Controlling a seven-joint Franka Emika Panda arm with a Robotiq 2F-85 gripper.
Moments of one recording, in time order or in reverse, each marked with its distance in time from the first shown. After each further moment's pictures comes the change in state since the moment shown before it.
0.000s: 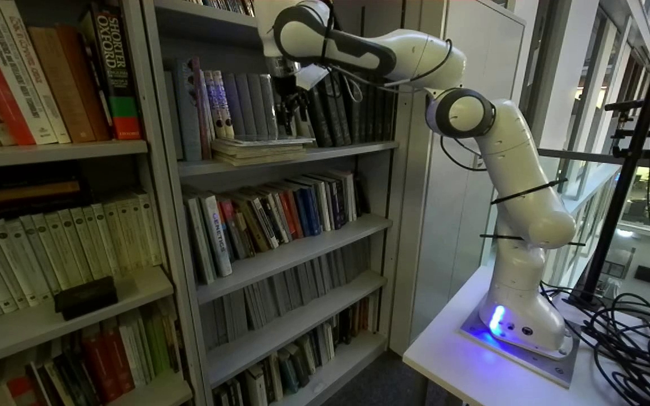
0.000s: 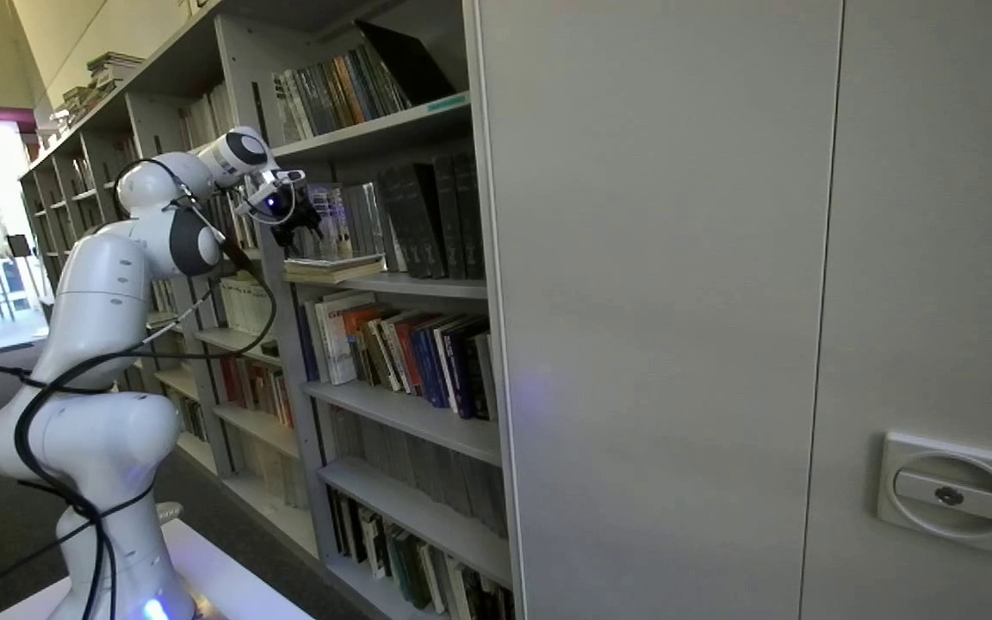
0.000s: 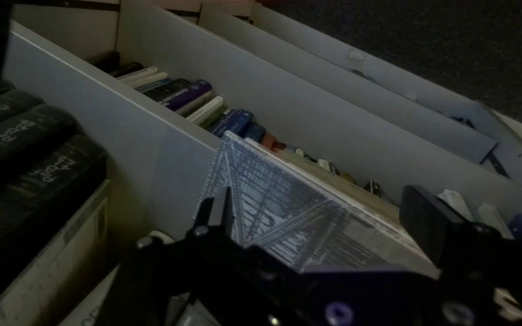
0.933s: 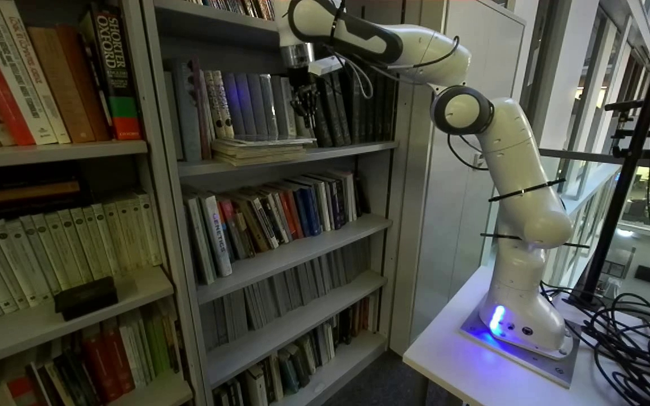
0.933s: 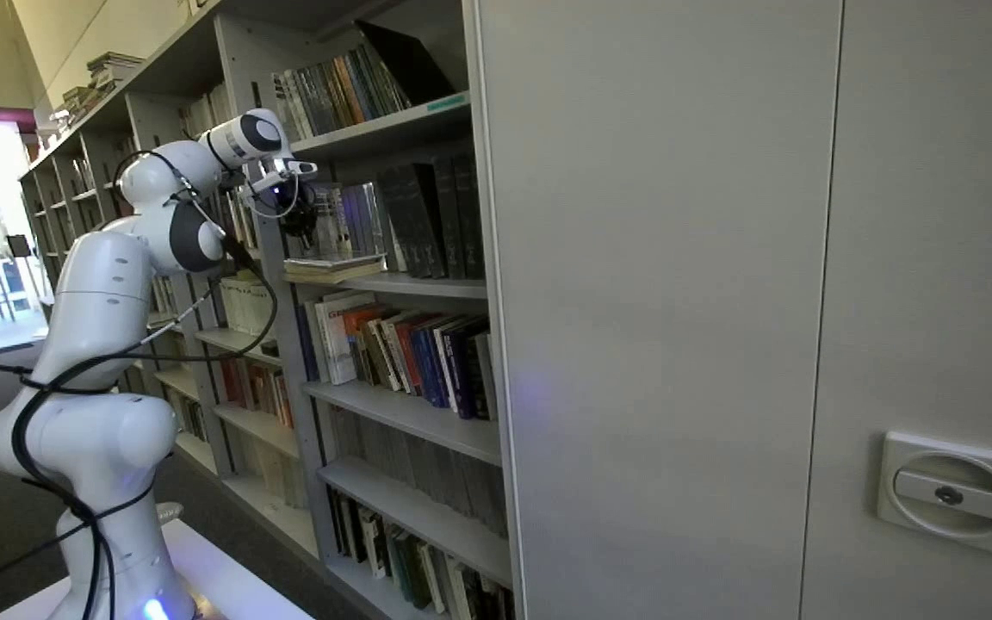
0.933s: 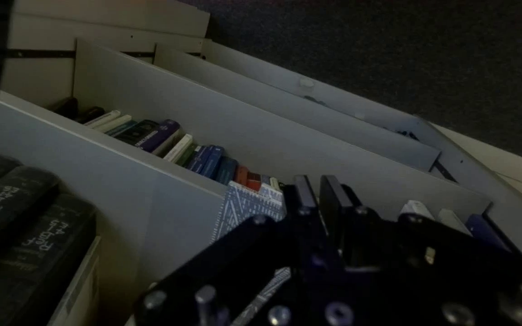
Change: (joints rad) arm -0.077 -0.035 -0.034 0.043 0.204 -0.093 0.007
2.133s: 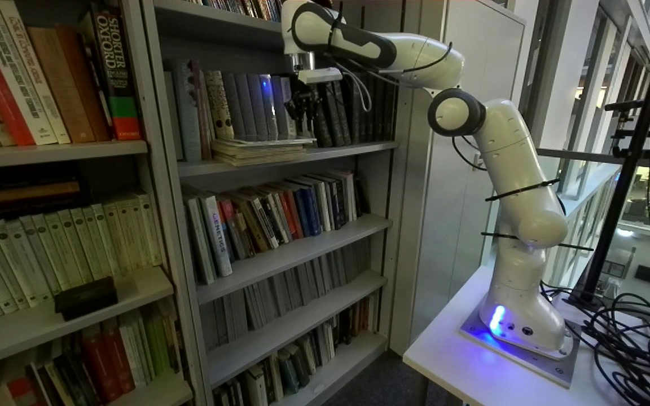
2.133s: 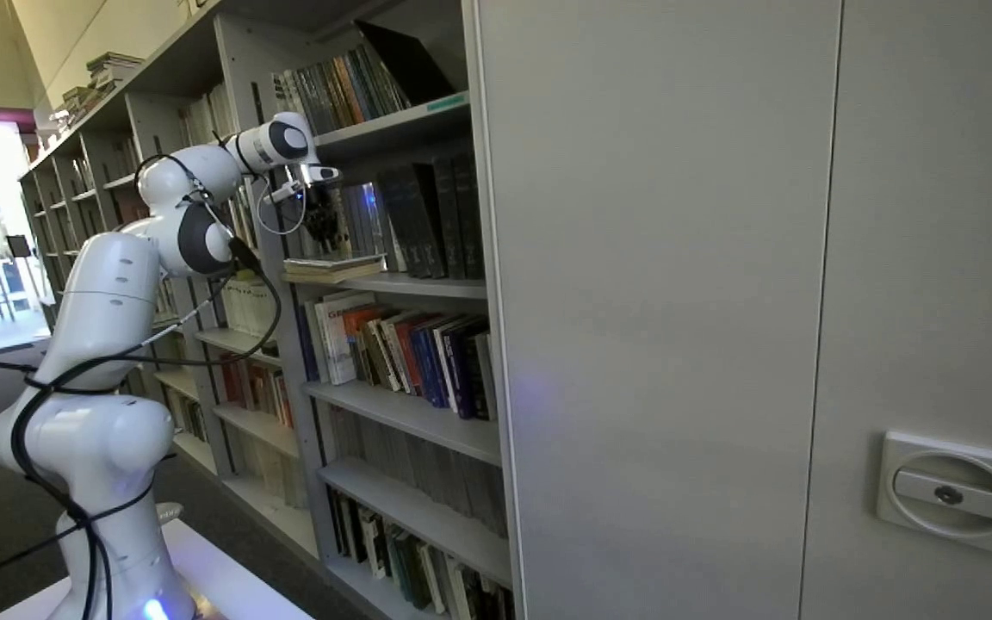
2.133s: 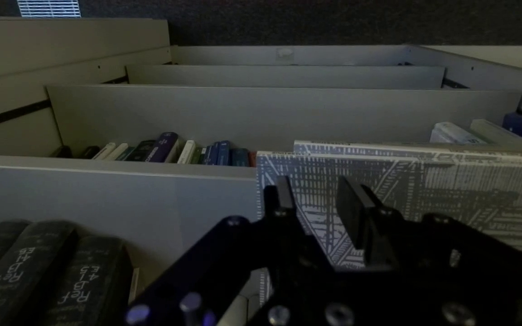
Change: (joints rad) arm -0.092 0.025 -0.028 -0.016 0.111 0.118 0.266
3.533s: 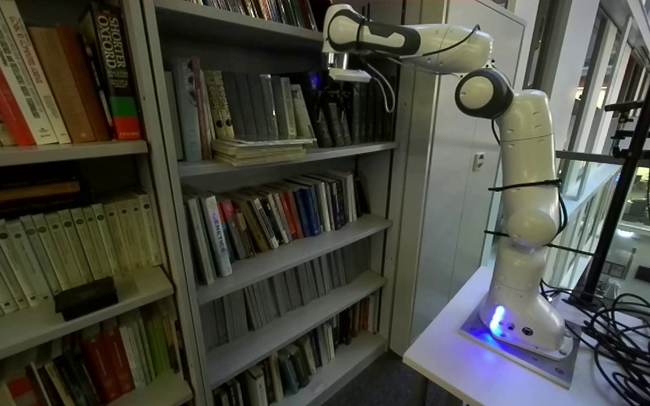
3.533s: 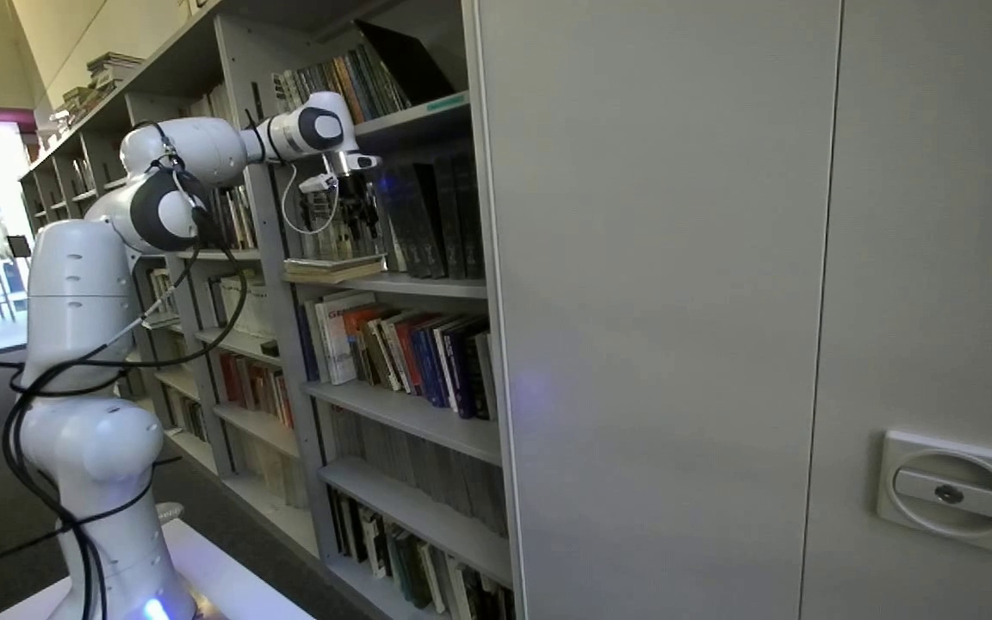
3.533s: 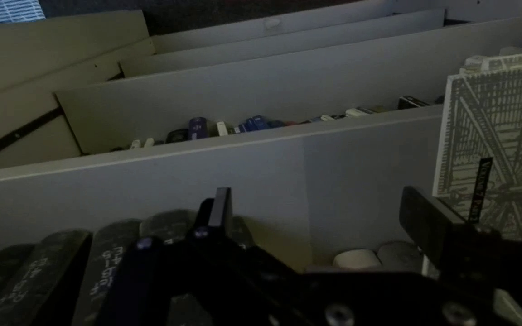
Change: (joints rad) arm -0.220 -0.253 -0.044 -0.384 0.140 0.260 -0.073
